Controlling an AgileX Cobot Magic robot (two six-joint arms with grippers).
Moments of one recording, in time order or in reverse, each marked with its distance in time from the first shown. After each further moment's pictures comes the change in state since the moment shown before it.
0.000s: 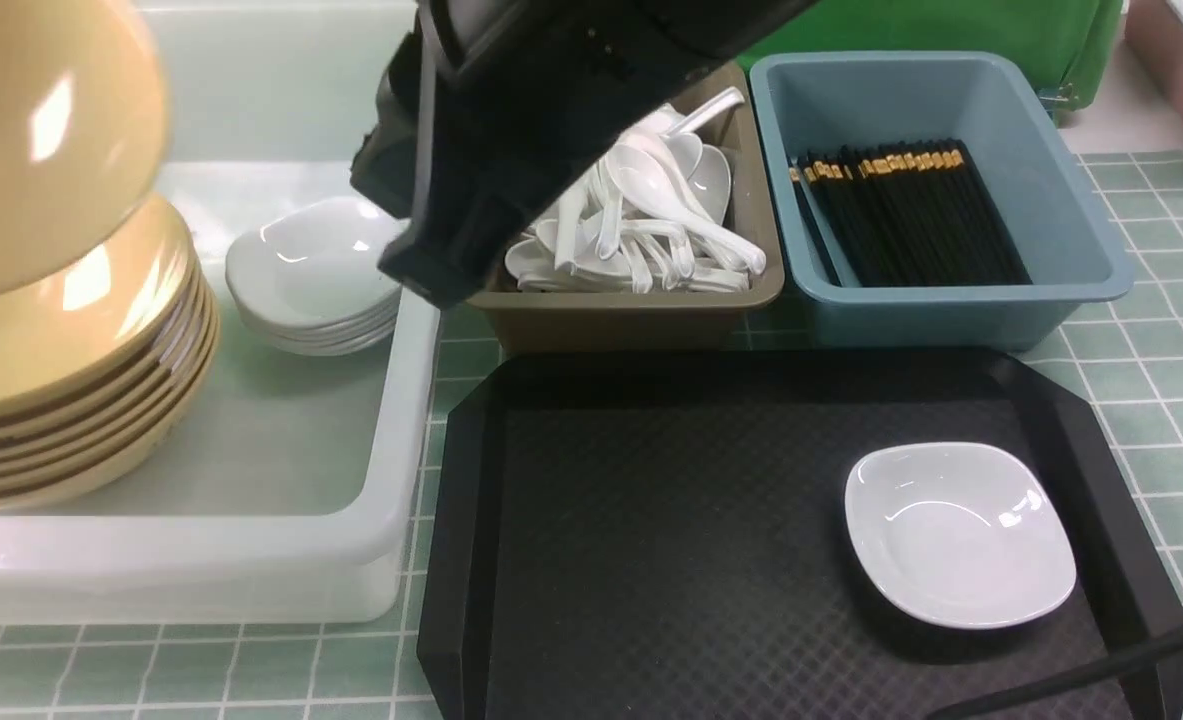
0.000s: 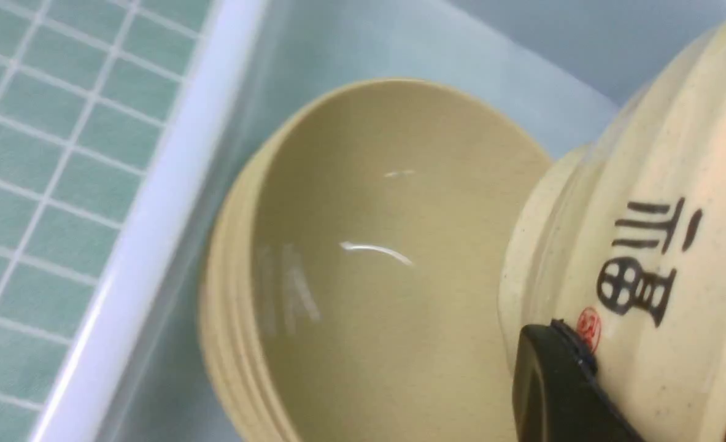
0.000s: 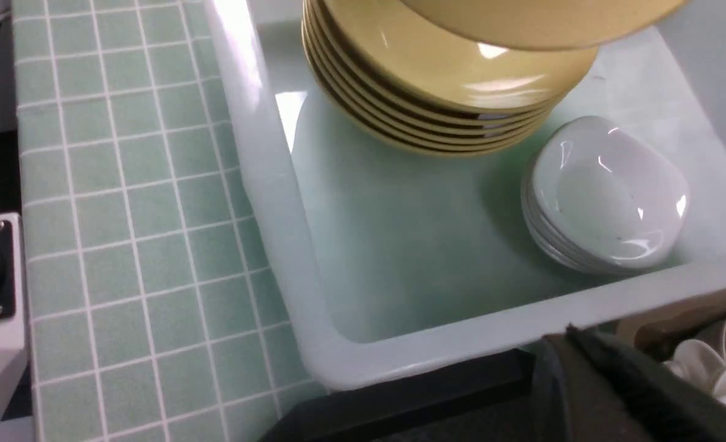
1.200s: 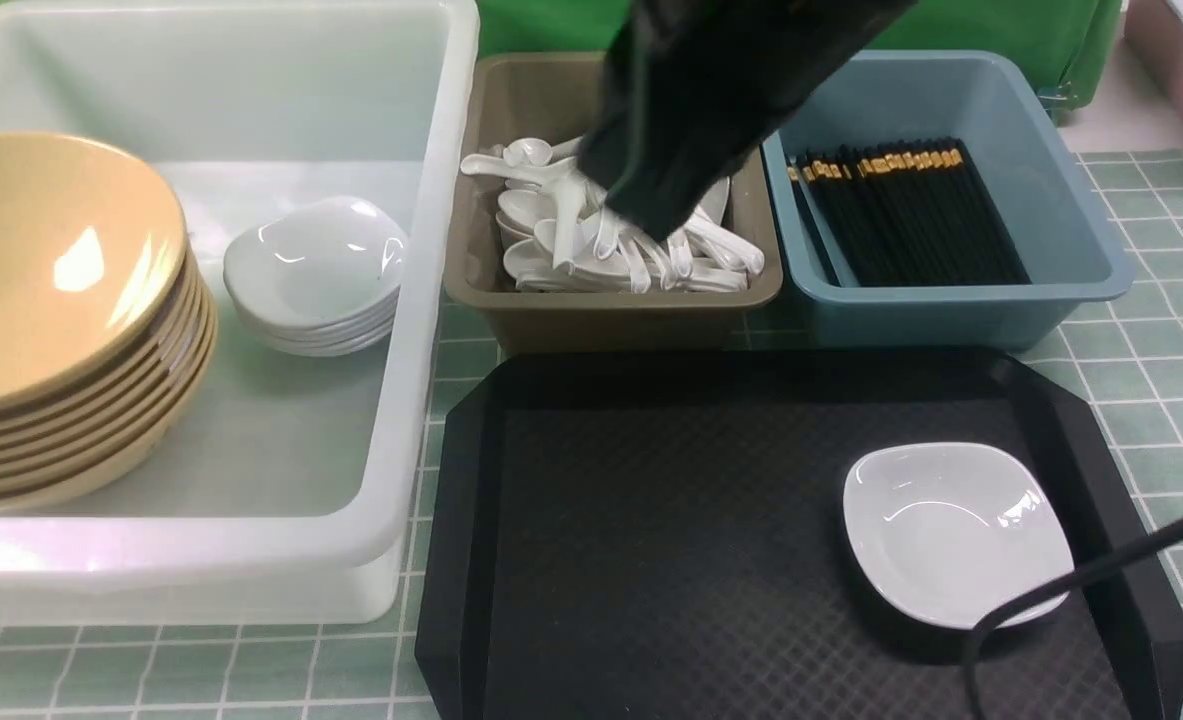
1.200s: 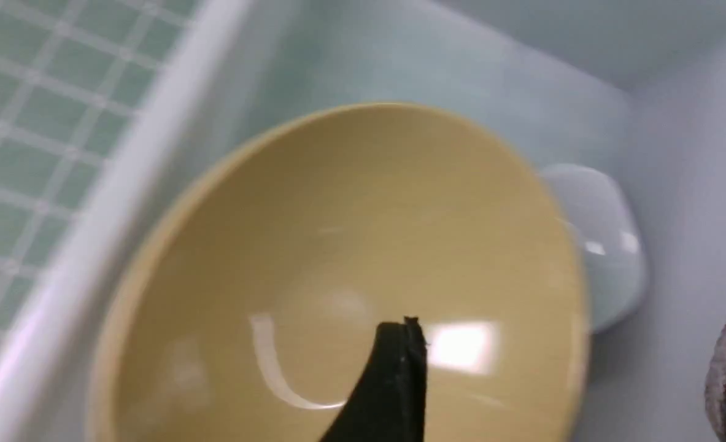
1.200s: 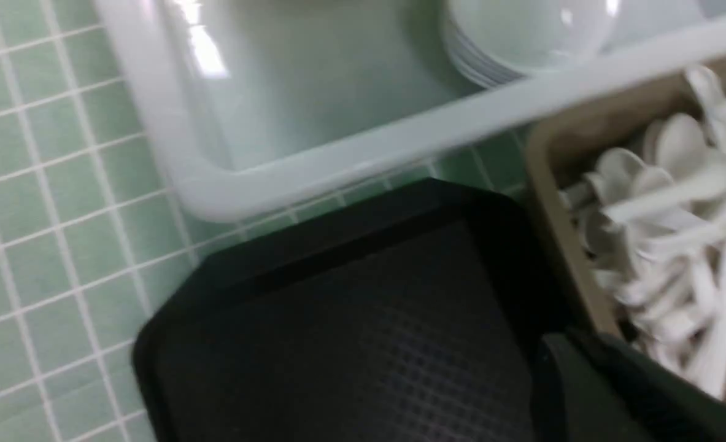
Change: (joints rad) right arm -0.176 -0.022 -0.001 -0.064 0.177 0.043; left arm -0.394 0.064 -0.232 0.186 0.040 -0.160
